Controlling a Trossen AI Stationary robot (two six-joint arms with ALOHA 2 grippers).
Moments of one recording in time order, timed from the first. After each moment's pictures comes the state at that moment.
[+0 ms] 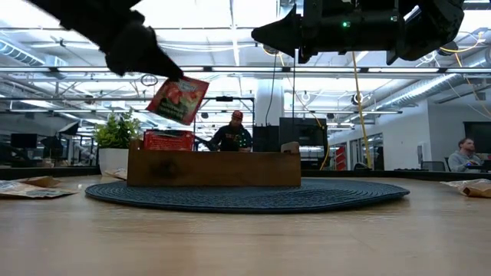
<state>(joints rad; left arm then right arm) -0.50 1.46 0.75 -0.01 -1.08 -0.09 0.08 1.56 0.63 1.03 0.23 -0.18</state>
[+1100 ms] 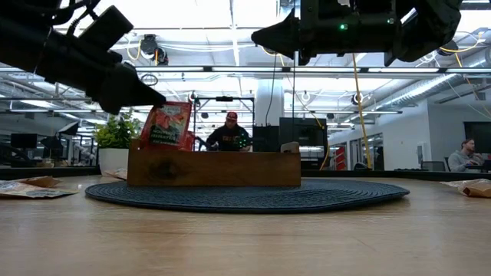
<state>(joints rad) -0.49 1.48 0.41 0.61 -1.15 -0.03 0.06 1.56 0.63 1.04 0.24 -0.17</state>
